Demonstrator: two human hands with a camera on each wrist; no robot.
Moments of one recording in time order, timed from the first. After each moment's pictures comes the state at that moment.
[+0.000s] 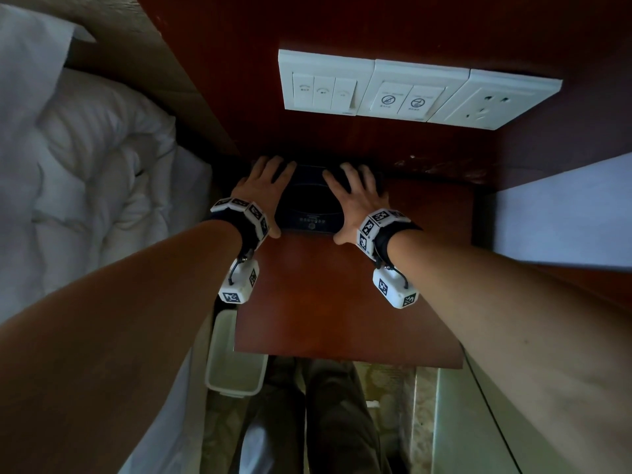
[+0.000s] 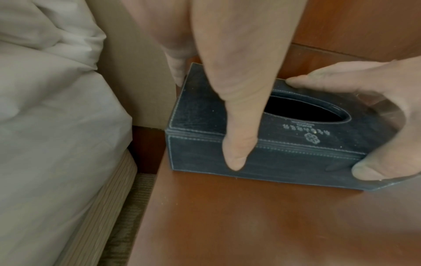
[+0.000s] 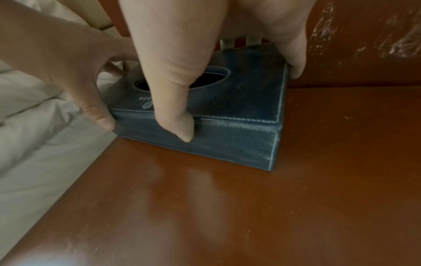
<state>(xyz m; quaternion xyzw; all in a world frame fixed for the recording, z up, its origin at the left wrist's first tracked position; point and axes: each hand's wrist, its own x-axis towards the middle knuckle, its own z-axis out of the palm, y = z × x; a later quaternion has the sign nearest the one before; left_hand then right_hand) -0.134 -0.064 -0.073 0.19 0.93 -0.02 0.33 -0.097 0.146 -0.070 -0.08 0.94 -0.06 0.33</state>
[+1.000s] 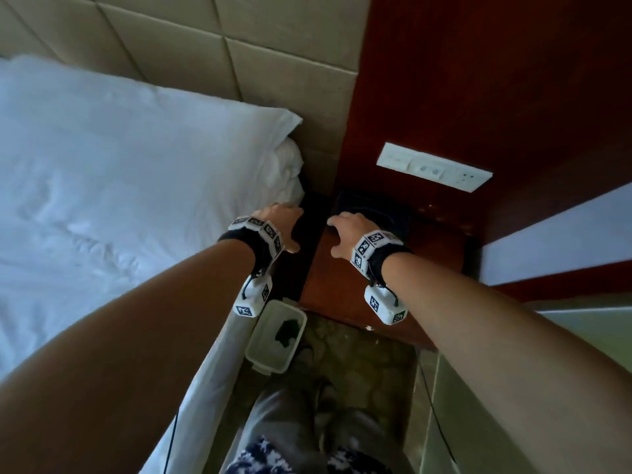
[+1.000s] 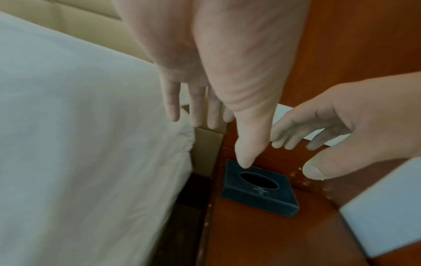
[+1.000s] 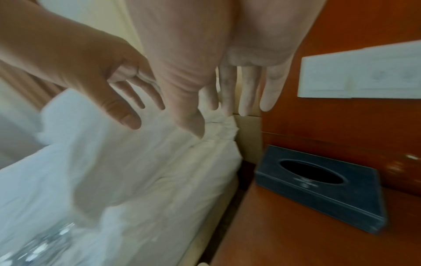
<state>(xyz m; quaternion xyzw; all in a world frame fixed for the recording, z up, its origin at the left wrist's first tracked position) 0.057 -0.197 0.223 0.07 0.95 0.02 0.30 0.048 -0.013 0.209 -0.18 0.94 -0.05 0.29</state>
